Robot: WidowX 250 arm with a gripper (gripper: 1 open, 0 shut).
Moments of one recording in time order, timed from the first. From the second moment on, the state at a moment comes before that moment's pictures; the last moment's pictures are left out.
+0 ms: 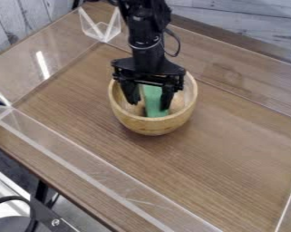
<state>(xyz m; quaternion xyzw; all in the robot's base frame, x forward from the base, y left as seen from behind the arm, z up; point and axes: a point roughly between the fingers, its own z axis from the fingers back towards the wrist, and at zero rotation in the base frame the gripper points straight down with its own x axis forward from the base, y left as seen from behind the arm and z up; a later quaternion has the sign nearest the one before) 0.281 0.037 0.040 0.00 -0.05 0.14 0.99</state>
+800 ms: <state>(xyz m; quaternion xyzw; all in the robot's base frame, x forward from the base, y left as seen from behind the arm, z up) 0.269 0.039 0.037 -0.02 0.03 0.17 0.98</state>
